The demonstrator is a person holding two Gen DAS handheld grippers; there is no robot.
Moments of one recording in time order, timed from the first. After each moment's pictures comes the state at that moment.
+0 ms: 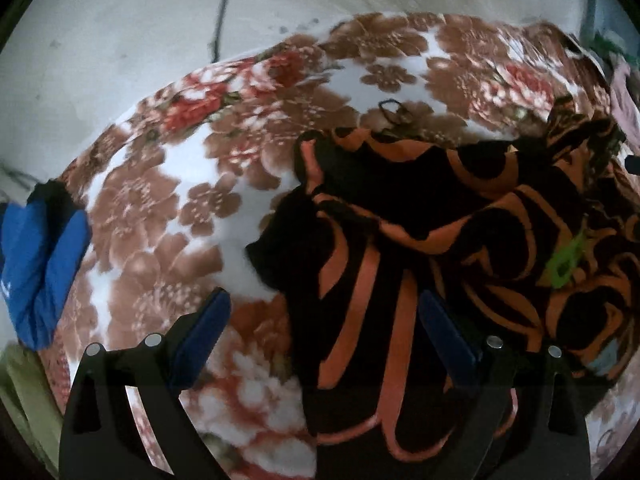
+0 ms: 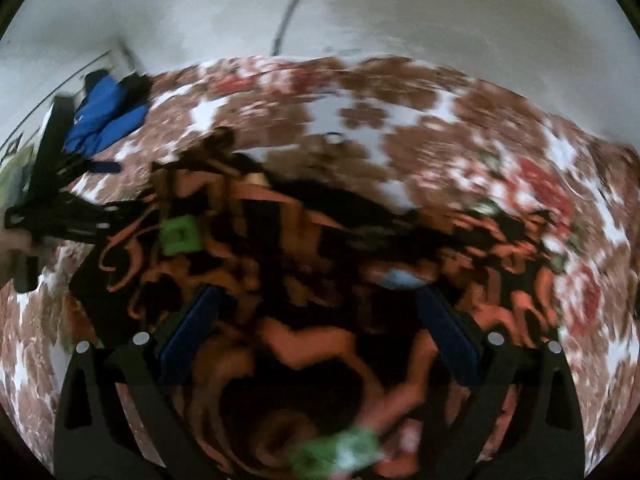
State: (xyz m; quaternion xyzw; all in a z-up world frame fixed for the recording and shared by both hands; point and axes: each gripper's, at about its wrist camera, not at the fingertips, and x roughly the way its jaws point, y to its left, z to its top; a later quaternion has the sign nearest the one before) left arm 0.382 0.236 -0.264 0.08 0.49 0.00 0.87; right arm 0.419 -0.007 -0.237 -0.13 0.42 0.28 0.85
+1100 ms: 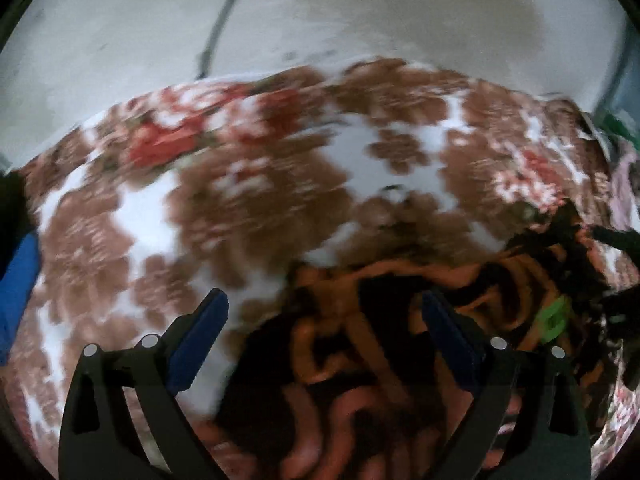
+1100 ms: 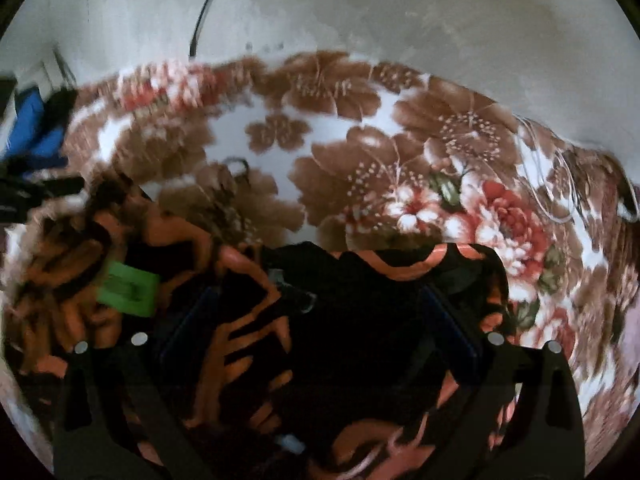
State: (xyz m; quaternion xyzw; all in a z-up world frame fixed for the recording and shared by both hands) left arm 0.480 0.268 -0.246 -0.05 0.47 0.00 0.88; right arm 0.536 -0.028 -0.247 -0.12 0.42 0.18 0.88
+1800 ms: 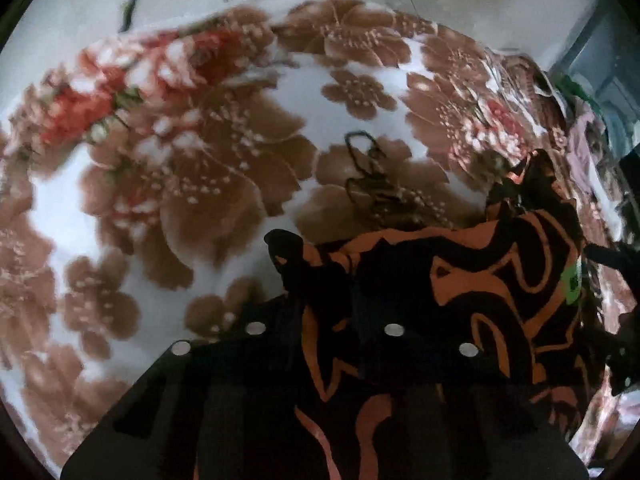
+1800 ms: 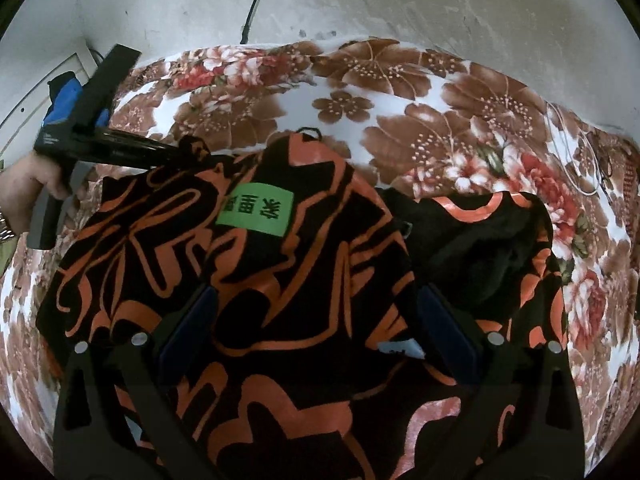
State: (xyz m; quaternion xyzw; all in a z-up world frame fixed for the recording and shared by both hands) left arm 0.508 0.263 -0.284 -0.05 0.52 -0.13 0.85; right arm 0.474 0.002 -0.259 -0.12 0.44 0.23 0.86
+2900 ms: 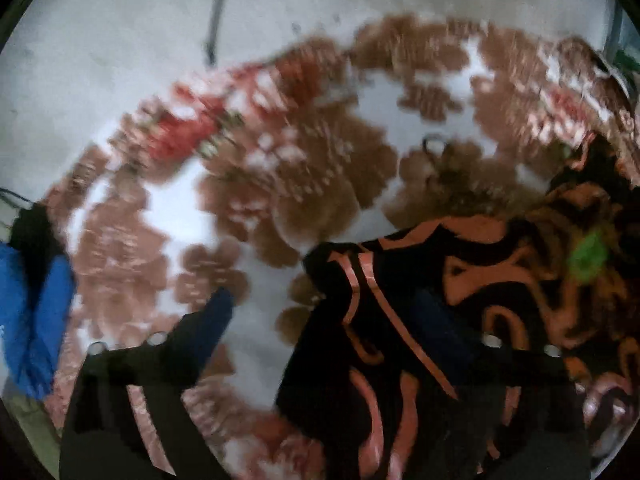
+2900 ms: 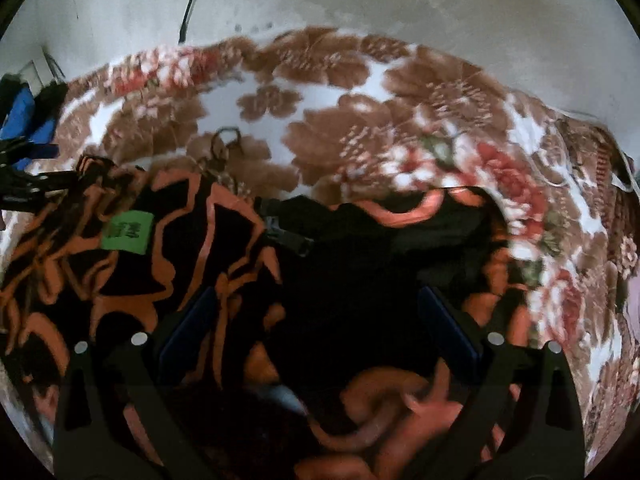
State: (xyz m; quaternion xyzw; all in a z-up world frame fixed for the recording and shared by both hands) left arm 0.465 0.267 -0.251 0.05 0.49 0.02 0.87; right arm 0.515 -0.044 -0.270 -0.12 0.44 0.15 0.88
